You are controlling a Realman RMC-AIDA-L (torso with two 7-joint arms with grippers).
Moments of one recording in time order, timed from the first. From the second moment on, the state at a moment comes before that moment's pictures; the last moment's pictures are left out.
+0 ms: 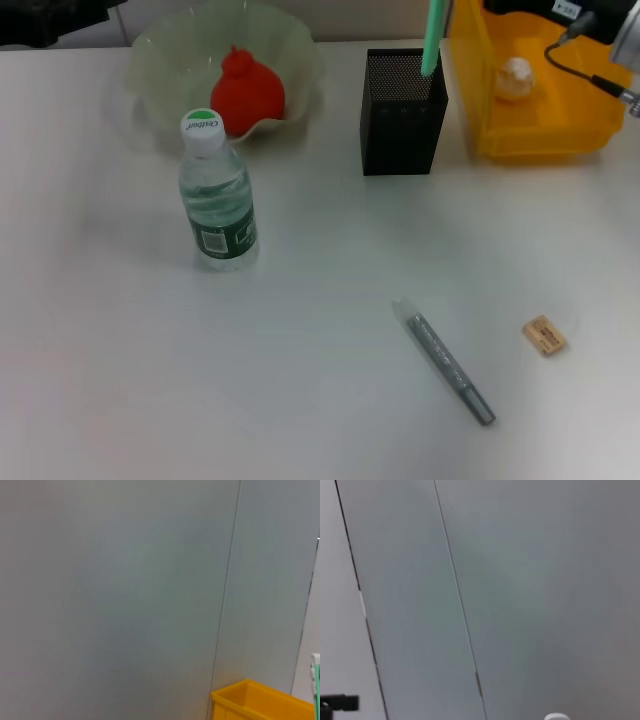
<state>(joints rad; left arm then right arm) -0.39 -2.06 0.78 1.17 1.73 1.34 -1.74 0.70 2.08 -0.69 -0.59 -1.59 -1.23 1.36</state>
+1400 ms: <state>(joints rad) -0.39 -2.06 0.77 1.14 1.73 1.36 -1.73 0.58 2.07 -1.05 -0.86 -1.72 -1.19 1.76</state>
